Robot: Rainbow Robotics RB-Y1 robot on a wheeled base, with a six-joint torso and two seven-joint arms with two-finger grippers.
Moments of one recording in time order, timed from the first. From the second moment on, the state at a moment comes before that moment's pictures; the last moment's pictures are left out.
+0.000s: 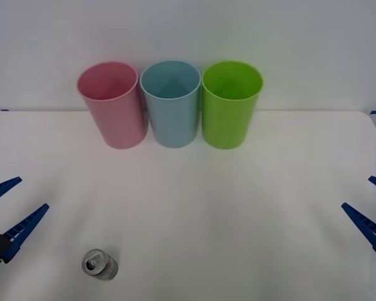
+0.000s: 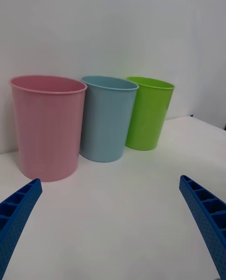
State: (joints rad) right arm 0.35 -0.40 -0.52 -1.66 0.96 -1.22 0.00; left arm 0.35 0.40 0.52 -1.66 -0.96 -1.22 0.00
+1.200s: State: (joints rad) right arm 0.35 -0.40 -0.52 -1.66 0.96 -1.22 0.00; left arm 0.49 0.60 0.48 -1.68 -0.86 -1.25 0.00
